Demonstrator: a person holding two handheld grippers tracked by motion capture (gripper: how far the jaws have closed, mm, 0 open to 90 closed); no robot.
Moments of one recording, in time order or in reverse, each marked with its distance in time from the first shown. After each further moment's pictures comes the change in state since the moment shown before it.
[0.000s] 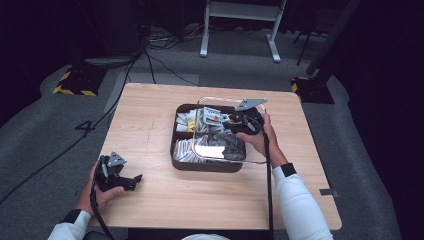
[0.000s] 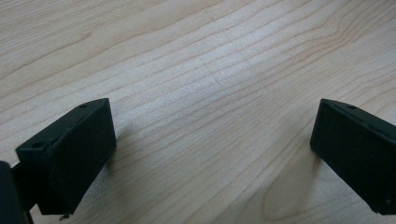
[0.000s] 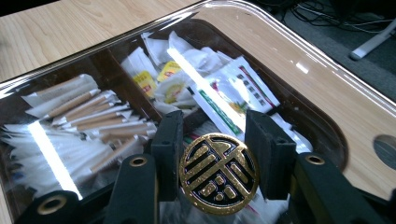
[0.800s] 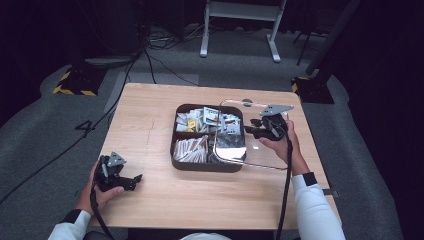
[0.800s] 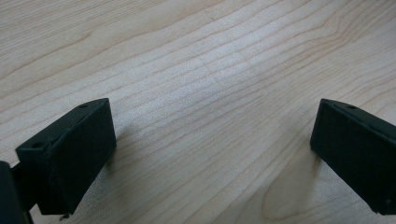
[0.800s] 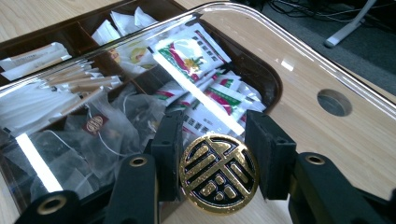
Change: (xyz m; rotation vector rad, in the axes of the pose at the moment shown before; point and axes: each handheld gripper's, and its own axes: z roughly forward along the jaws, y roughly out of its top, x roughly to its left) left arm 0.000 0.000 0.000 0.001 0.000 0.000; right arm -0.028 -0.041 -0.046 0.000 -0.059 0.040
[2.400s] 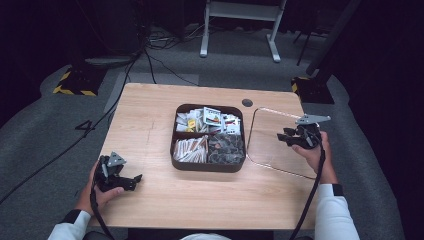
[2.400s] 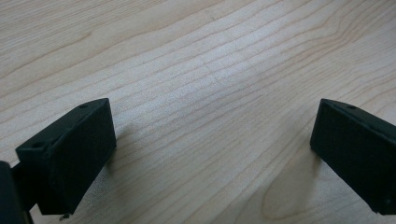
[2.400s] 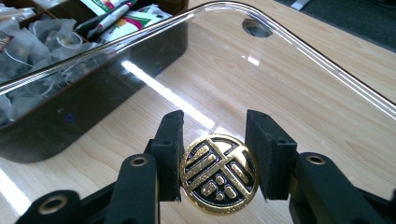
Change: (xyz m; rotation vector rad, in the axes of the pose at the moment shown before) left arm 0.000 0.000 0.000 0.001 0.004 -0.002; right arm -0.064 -0.077 -0.048 0.047 -0.089 0.107
